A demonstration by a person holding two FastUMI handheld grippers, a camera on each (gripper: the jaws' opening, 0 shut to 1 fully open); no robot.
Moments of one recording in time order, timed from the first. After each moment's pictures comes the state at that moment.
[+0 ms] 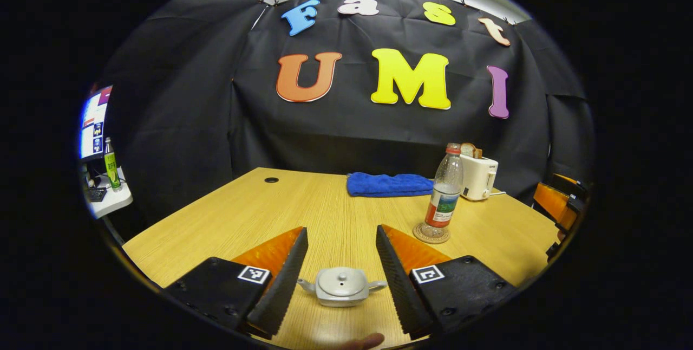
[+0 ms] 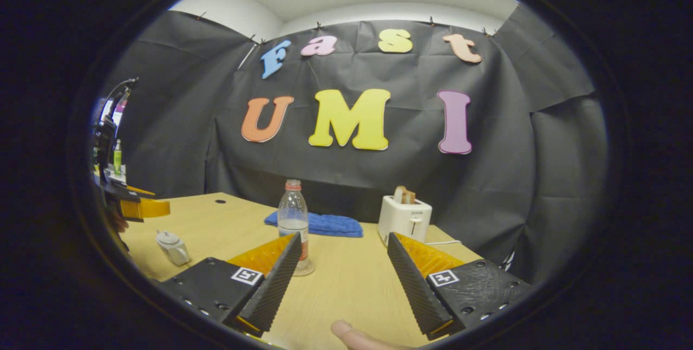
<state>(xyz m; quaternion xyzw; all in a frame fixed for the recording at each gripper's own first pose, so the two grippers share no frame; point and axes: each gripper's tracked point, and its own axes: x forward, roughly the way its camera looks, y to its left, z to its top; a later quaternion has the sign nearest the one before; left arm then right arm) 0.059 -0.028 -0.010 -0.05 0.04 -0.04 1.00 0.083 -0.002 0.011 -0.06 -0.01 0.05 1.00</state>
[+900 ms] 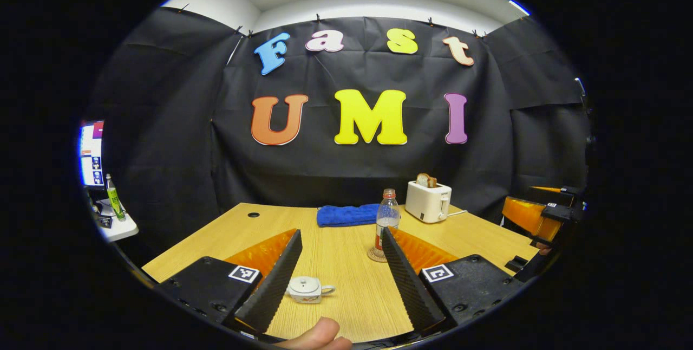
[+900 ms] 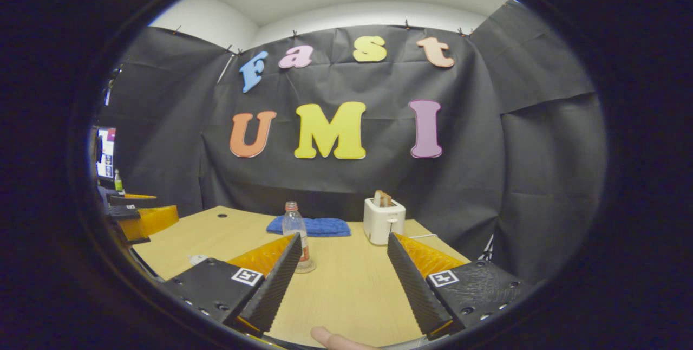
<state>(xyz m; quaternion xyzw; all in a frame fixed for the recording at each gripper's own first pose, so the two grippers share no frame) -0.030 -0.071 0.075 -0.02 -0.02 -0.08 1.00 -0.012 -0.022 0.077 0.00 0.01 0.01 1.00</state>
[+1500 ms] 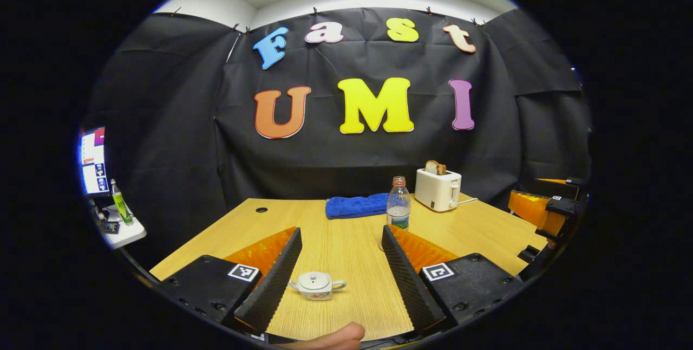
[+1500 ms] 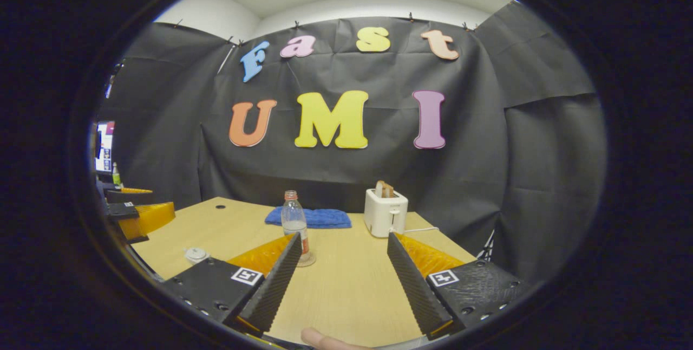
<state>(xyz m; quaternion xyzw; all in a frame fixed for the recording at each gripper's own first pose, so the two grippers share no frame) -0.018 -0.070 0.062 0.01 -0.01 -0.07 1.00 0.004 -0.012 0.053 -0.02 0.03 0.01 1.00</state>
